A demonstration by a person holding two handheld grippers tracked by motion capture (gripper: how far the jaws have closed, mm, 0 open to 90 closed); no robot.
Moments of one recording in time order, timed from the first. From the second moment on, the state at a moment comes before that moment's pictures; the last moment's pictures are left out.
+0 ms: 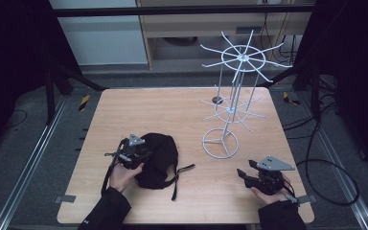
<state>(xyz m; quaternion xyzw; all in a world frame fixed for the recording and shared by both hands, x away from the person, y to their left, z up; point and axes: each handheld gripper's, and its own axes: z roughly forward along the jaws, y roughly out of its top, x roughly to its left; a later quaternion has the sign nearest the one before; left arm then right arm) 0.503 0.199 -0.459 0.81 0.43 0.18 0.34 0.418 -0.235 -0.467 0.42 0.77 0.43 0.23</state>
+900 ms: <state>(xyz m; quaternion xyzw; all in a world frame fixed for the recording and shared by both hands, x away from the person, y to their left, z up) 0.440 0.228 -0.355 0.70 0.38 0.23 0.56 0.424 -0.256 -0.477 0.45 0.75 0.42 0.26</state>
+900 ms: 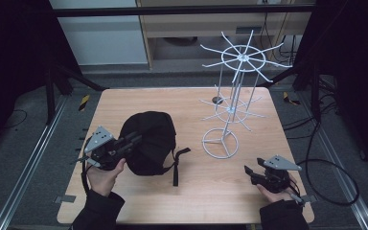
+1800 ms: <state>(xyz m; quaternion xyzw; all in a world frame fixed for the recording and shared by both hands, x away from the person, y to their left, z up) 0.431 0.203 -0.250 0.59 0.28 0.24 0.71 0.427 -0.260 -0.481 0.45 0.74 0.41 0.28</state>
